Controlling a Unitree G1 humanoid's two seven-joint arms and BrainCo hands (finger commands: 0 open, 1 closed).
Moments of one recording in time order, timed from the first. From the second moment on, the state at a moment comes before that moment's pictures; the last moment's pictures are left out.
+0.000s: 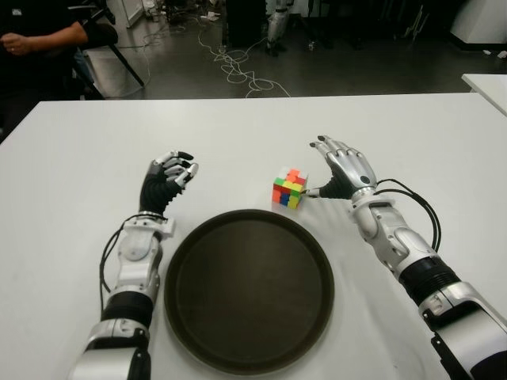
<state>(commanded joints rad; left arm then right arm) -0.40 0.07 0.13 0.76 -0.08 -0.56 -0.14 -0.54 -0.29 0.44 0.64 -0.78 -0.06 -0.30</state>
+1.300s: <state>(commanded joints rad) -0.41 0.07 0.13 0.78 -0.08 -0.56 -0.16 -0.48 -0.32 0.43 0.47 -0.78 -0.06 -0.20</state>
